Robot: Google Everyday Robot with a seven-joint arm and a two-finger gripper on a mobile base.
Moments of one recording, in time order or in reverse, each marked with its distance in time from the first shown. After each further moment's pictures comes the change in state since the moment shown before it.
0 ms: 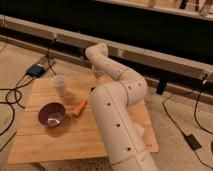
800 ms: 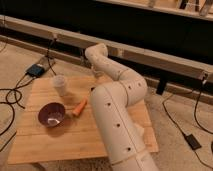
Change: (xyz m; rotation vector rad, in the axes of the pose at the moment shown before) arm -0.007 0.008 0.001 -0.002 -0.027 -0.039
